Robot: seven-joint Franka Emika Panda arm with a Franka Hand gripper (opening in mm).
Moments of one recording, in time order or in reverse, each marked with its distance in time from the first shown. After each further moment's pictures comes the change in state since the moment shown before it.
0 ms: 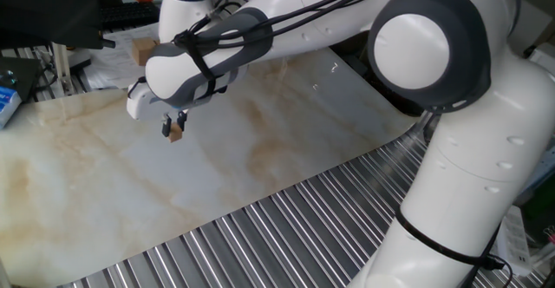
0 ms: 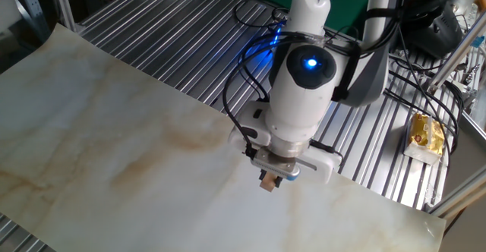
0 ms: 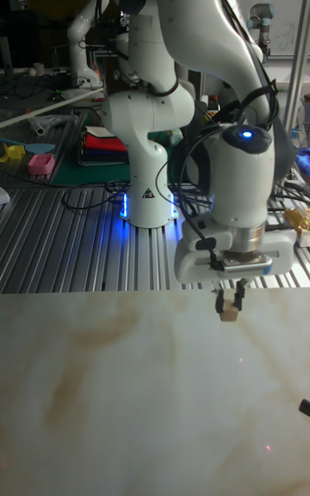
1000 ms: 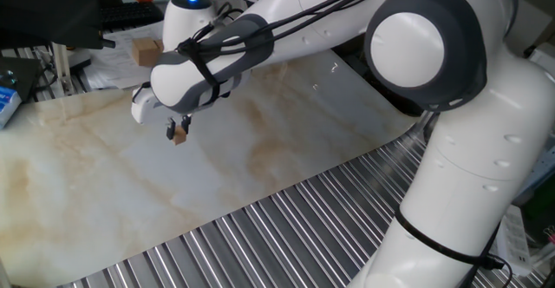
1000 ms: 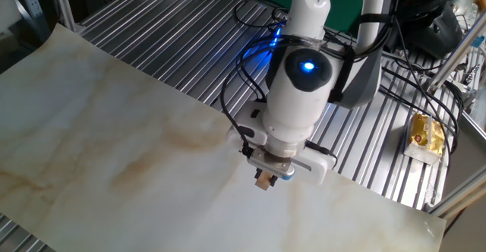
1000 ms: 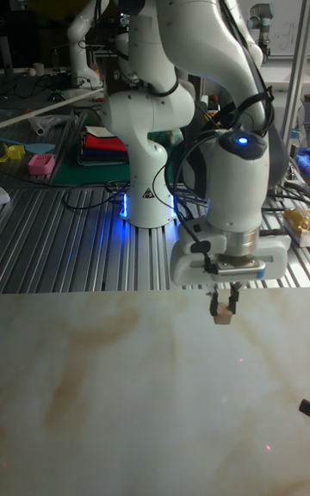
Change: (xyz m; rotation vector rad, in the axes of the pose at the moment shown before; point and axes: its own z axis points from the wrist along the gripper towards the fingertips) arm 0.007 -0.007 0.010 0.034 -0.003 0.025
